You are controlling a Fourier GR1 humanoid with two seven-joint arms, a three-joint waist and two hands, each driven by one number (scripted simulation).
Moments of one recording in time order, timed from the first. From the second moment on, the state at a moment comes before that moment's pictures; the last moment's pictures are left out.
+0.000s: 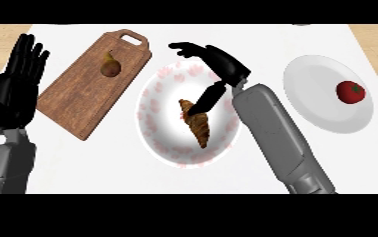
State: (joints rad) left arm -0.27 0.31 0.22 -1.49 0.14 0.01 0.00; right arm -0.82 0.00 0.14 -0.96 0.39 0.28 -0.12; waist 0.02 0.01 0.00
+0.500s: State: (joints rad) left arm -0.26 0.30 0.21 -1.49 0.13 0.02 -0.01; right arm -0.95 -0.15 -0.14 -0.76 0.25 0.25 -0.20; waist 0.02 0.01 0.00
